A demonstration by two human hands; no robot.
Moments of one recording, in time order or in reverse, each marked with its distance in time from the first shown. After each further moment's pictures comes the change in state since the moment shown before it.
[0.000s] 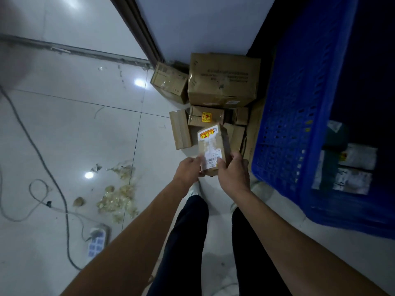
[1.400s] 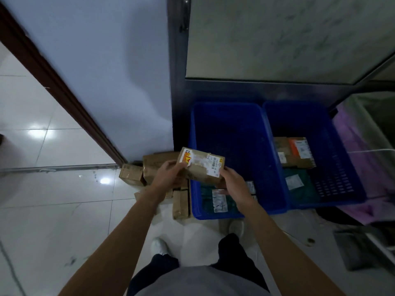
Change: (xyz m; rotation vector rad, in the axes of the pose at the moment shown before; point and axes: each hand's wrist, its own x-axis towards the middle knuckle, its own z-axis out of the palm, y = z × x) left_hand -0.311 0.186 0.055 -0.011 -0.205 0.515; right_hand -0.211 -0.013 -0.334 0.726 0.060 -0.119
